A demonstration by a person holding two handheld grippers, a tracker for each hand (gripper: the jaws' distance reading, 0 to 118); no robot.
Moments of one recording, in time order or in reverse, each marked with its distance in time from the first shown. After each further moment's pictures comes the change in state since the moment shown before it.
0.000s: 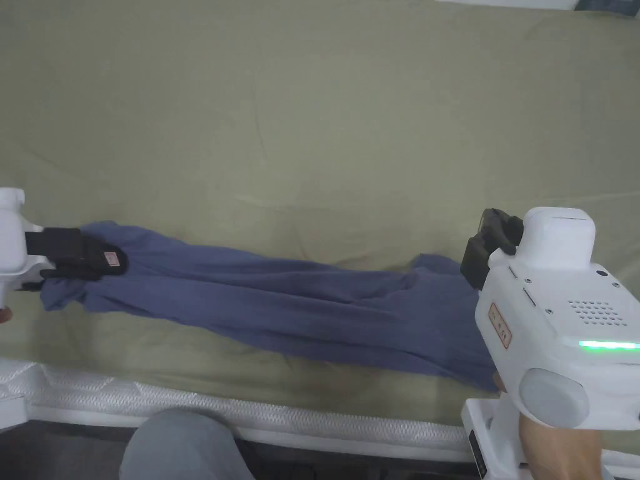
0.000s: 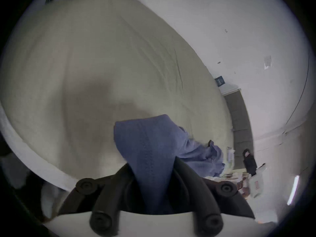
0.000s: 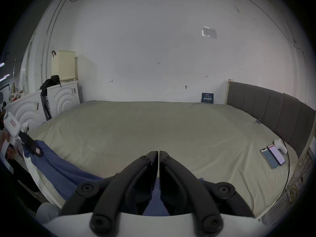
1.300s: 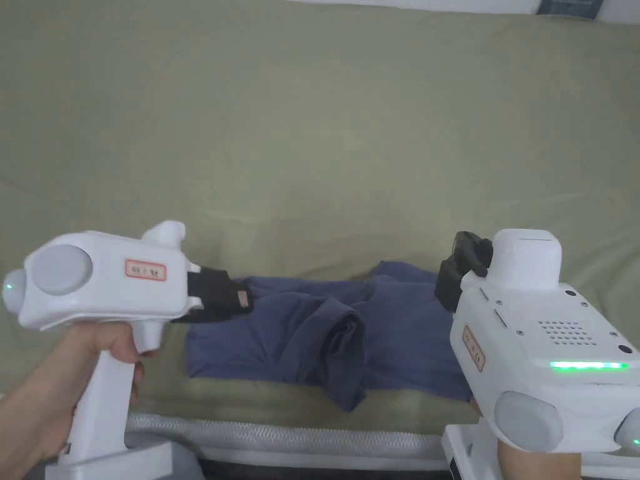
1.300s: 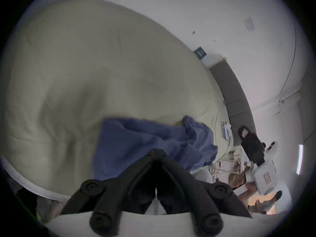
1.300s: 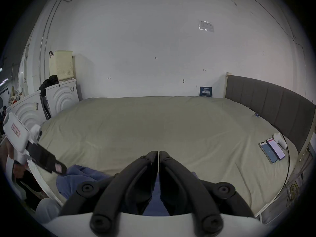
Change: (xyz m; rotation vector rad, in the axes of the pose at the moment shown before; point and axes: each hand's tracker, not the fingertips) left arm 0.149 -0.071 -0.120 -0.193 -0.166 -0.150; right arm 0.023 -0.009 0.005 -0.049 -0.005 -0.026
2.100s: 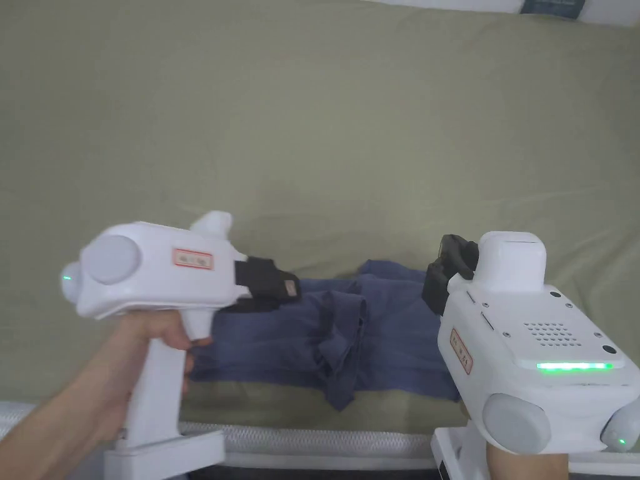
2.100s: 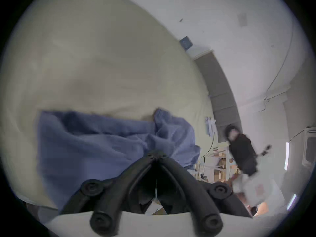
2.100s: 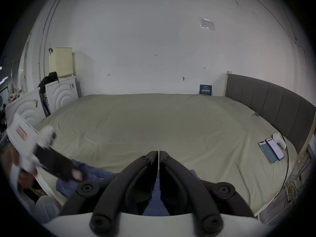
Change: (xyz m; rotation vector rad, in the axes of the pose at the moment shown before) left arm 0.019 0.016 -0.018 0.050 -0.138 -0.015; right arm -0.001 -0.001 -0.003 -0.021 -0.003 0.015
